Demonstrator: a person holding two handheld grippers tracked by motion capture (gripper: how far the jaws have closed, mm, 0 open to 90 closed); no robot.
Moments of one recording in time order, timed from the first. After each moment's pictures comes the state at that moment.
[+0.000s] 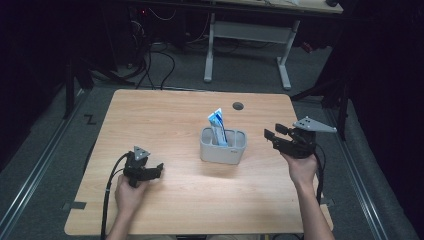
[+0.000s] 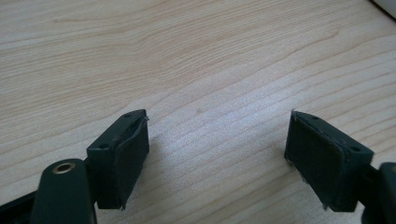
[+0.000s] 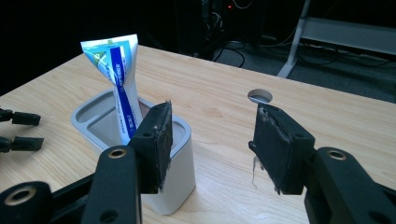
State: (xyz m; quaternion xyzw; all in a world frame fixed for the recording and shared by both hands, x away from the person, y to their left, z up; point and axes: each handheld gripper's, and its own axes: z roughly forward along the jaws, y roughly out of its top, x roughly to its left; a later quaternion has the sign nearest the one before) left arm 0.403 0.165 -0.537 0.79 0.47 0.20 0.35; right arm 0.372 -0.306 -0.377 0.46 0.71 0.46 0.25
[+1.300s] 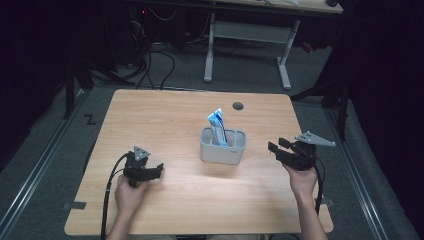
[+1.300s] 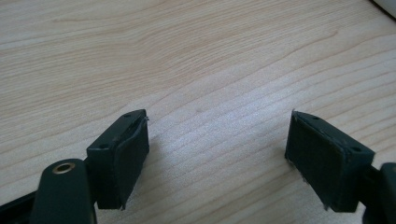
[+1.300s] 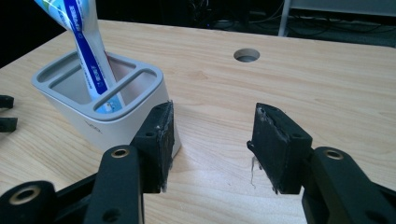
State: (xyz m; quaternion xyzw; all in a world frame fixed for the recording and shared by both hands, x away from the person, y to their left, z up) left arm 0.403 0.165 -0.537 0.79 0.47 0.20 0.35; right arm 0.362 -0.325 -0.425 0.51 0.70 0.44 0.23
